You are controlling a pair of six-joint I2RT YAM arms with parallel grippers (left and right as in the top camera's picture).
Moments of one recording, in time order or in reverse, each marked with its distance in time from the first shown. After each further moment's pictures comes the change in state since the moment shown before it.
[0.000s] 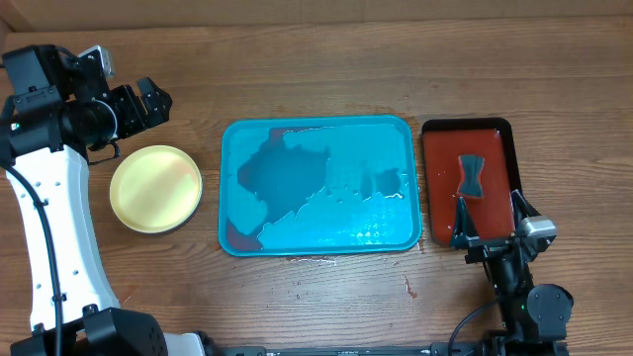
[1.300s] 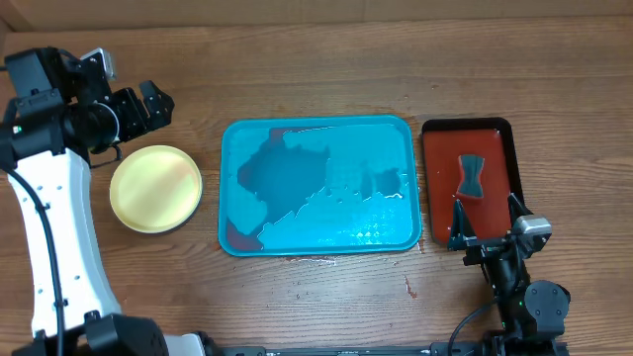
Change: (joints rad) left arm -0.010 -0.024 -0.026 -0.003 -0.006 0.000; right arm 0.002 0.000 0.000 -0.043 0.000 0.000
